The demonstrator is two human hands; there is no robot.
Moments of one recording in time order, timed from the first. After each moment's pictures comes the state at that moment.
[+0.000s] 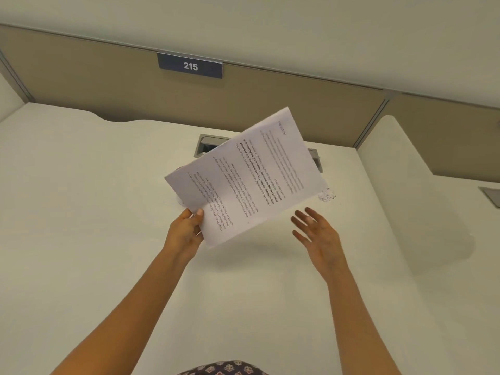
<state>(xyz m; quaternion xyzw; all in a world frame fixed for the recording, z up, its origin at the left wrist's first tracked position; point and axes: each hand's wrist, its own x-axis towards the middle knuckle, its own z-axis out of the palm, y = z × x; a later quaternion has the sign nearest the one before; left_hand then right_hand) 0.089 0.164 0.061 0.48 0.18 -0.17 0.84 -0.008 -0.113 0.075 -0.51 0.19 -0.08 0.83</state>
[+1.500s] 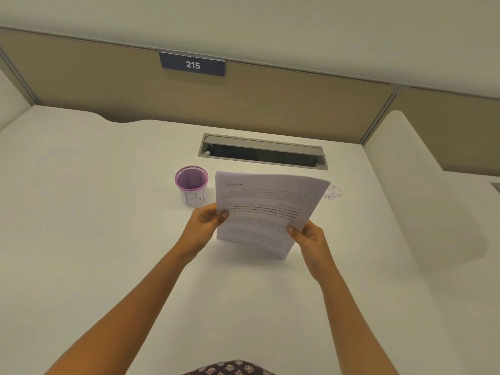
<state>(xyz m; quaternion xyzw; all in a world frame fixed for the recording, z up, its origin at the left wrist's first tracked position) 0.084 0.155 0.082 0.69 -0.10 -0.17 0.70 0.001 -0.081 0.071 -0.69 0.13 -0.05 0.71</state>
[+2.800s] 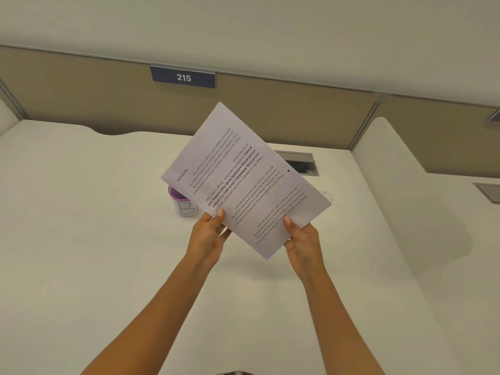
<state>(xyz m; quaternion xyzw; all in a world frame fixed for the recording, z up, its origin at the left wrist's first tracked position) 0.083 0.120 0.084 0.43 0.12 -0.19 0.87 0.011 -0.059 0.089 -0.50 0.17 -0.11 0.84</state>
